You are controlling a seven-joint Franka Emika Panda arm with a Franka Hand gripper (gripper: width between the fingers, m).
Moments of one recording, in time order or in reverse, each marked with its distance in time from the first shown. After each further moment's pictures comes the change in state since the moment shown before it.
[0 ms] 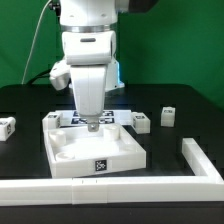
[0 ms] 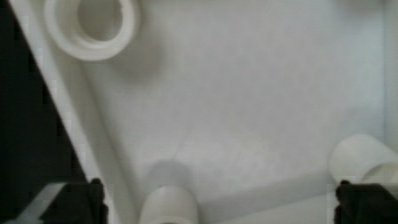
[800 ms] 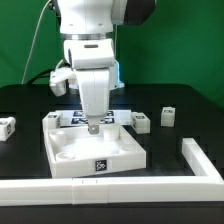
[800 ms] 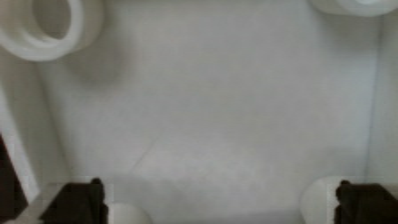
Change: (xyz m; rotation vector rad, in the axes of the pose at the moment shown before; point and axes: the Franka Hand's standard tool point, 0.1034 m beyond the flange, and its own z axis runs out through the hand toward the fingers) arm 0.001 -0.023 0.014 -0.031 -0.017 -0.065
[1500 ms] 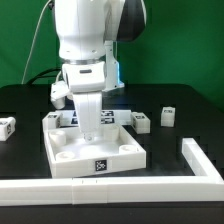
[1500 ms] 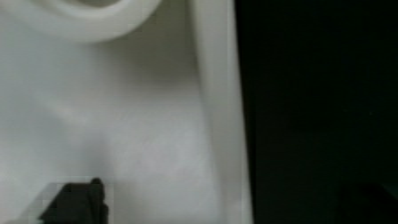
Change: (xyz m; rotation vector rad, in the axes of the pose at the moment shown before) arm -0.004 -0.067 0.044 0.097 0.026 0.028
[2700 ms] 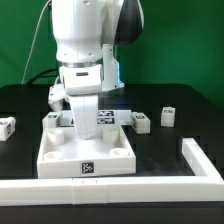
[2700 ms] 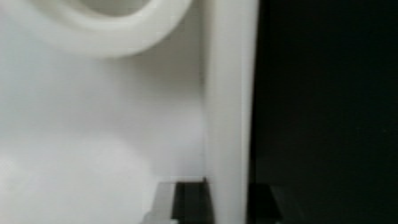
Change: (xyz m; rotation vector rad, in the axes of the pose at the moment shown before) arm -0.004 0.002 0.002 -0.016 -0.001 0.014
